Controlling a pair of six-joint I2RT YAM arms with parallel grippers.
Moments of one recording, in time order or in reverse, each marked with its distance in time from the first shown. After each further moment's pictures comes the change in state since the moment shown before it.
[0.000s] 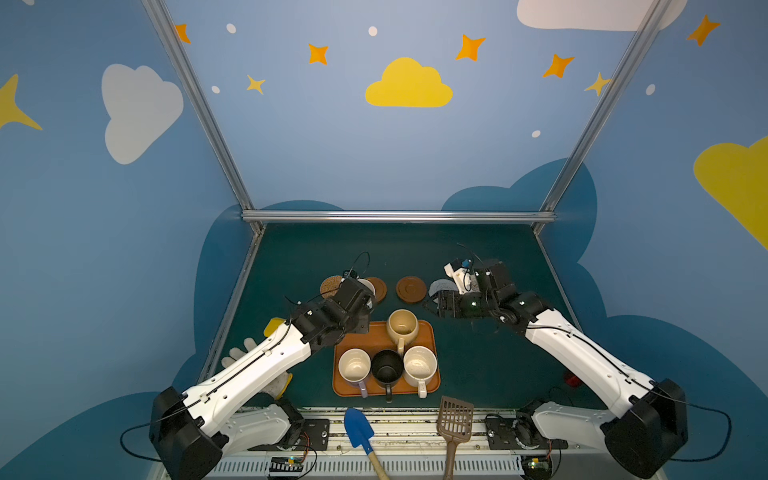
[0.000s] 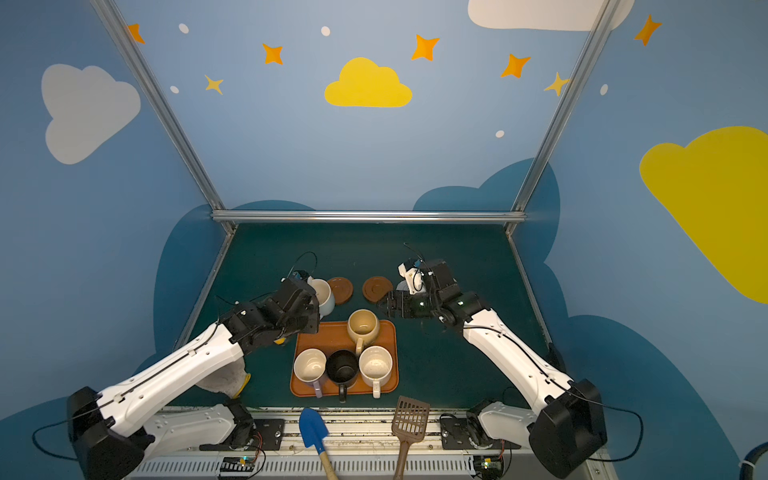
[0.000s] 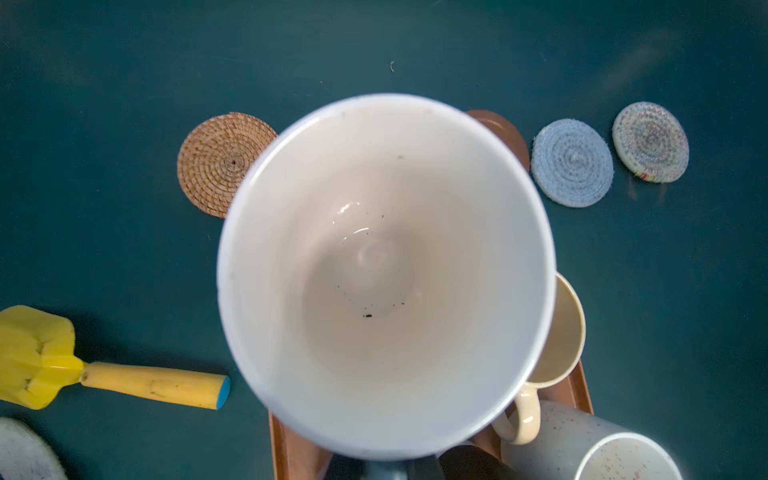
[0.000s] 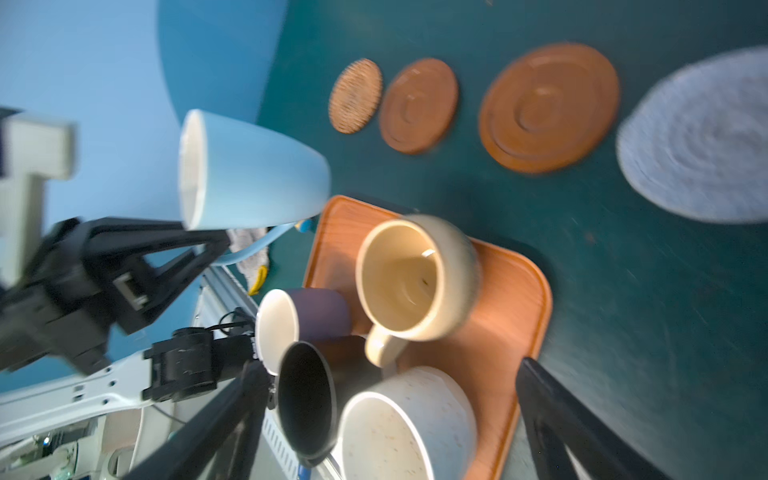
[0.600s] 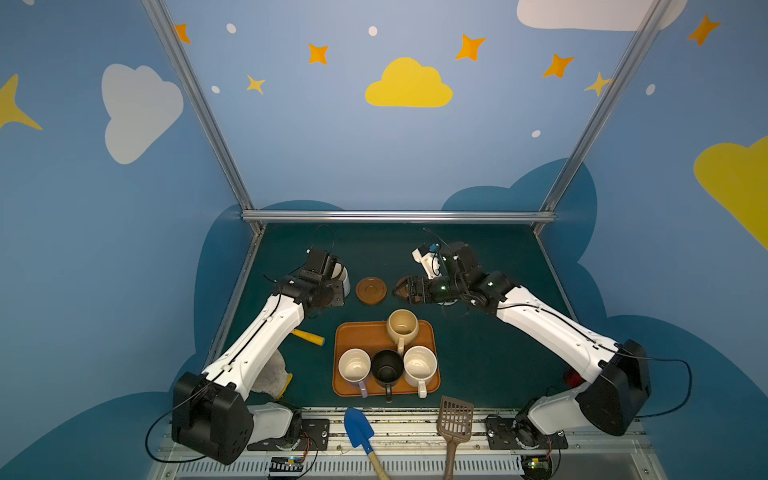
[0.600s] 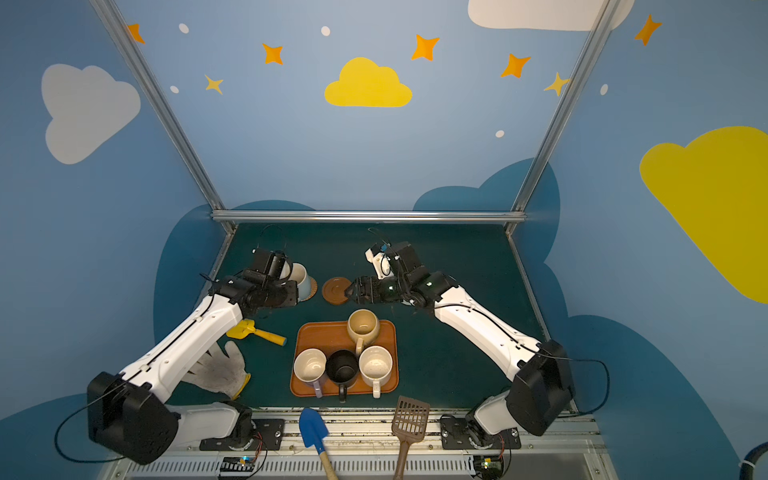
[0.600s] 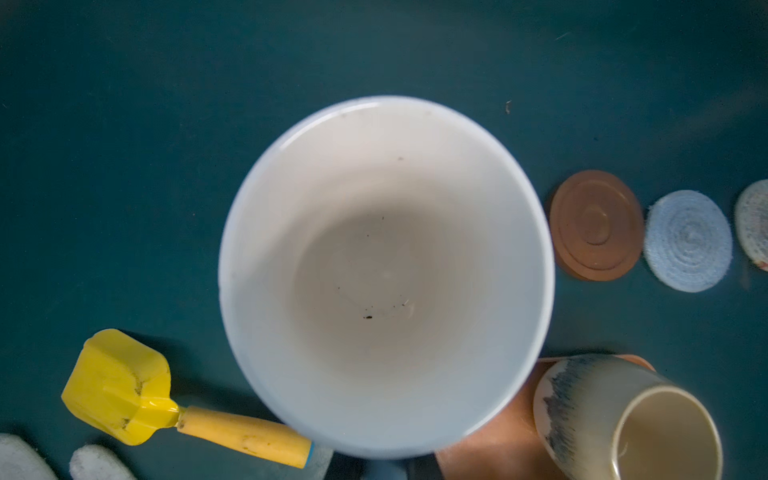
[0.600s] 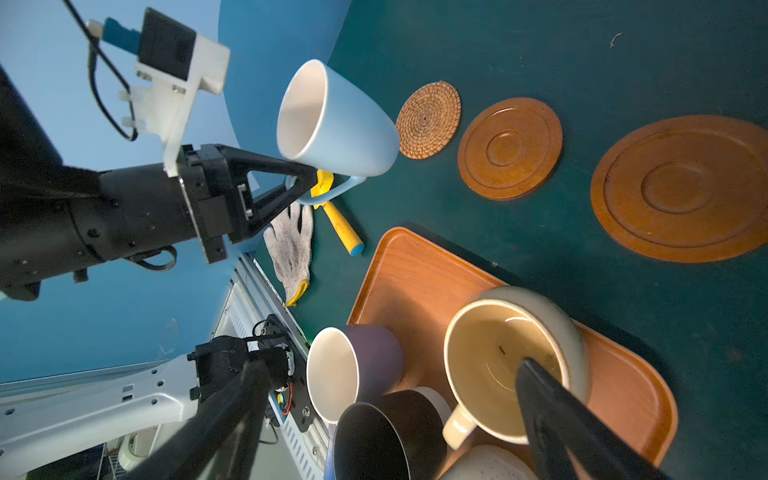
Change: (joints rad) left arm 0.401 0.188 0.064 0.060 0.174 0.205; right arm 0.148 0.269 0.270 0.029 0.038 0.049
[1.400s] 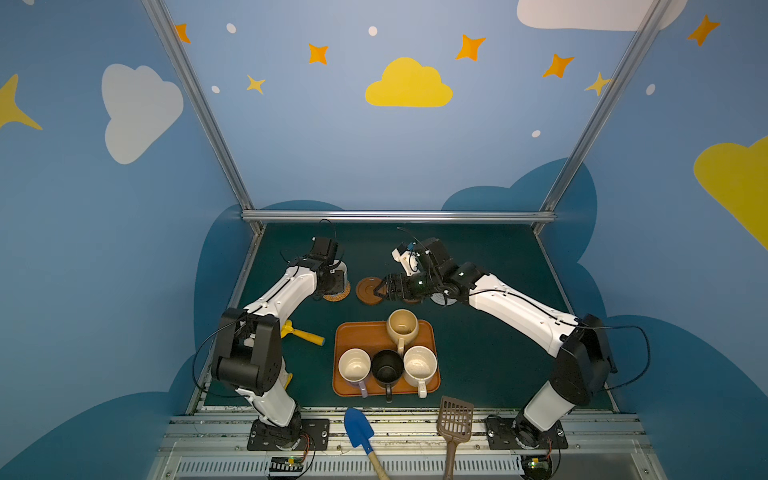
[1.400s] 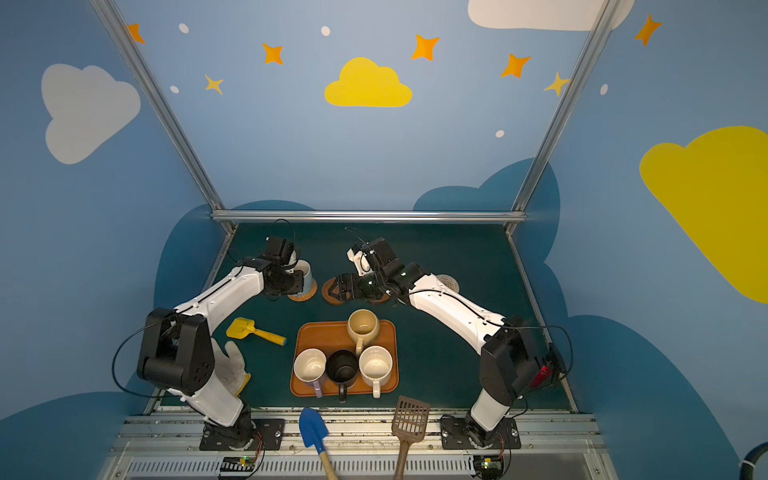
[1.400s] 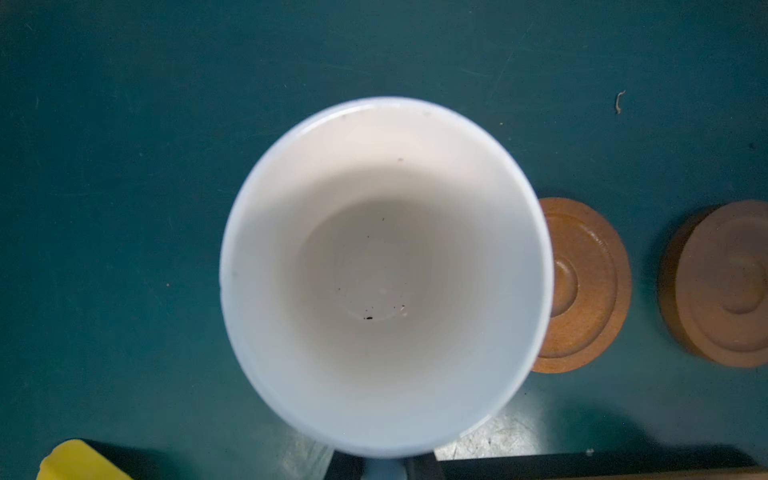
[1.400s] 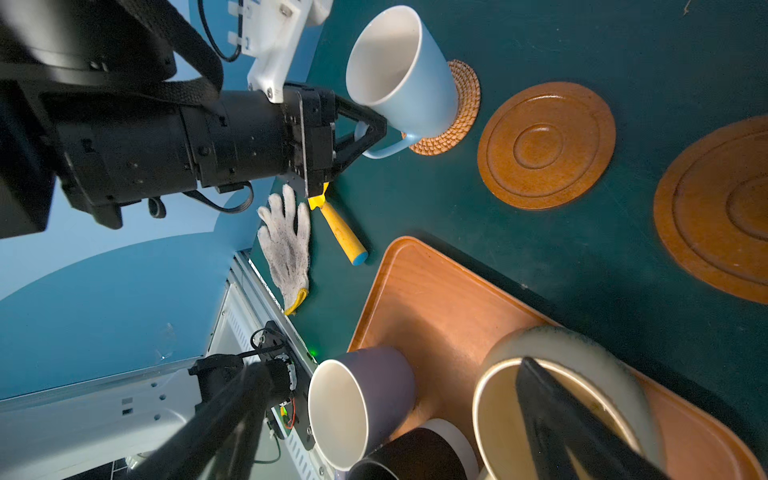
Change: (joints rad) left arm 0.088 0.323 0.127 0.101 0.019 0.119; right arm 0.050 0.175 0.130 -0.011 0.002 0.029
